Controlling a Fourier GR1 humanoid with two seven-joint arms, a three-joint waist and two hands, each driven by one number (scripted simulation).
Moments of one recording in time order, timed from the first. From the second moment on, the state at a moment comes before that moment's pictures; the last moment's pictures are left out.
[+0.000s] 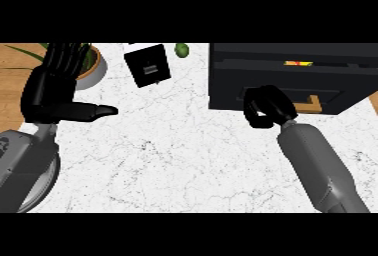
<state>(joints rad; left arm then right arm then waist) -0.48 0.57 -0.28 -1.36 0.70 0.23 -0.25 -0.65 -0.21 0.12 -0.76 0.90 -0.10 -0.34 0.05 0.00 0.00</state>
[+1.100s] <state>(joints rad) -0.43 0.54 -0.26 -1.37 0.70 0.10 -0.28 -0.88 -0.26 -0.05 -0.34 0.78 0.01 -0.60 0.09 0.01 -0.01</state>
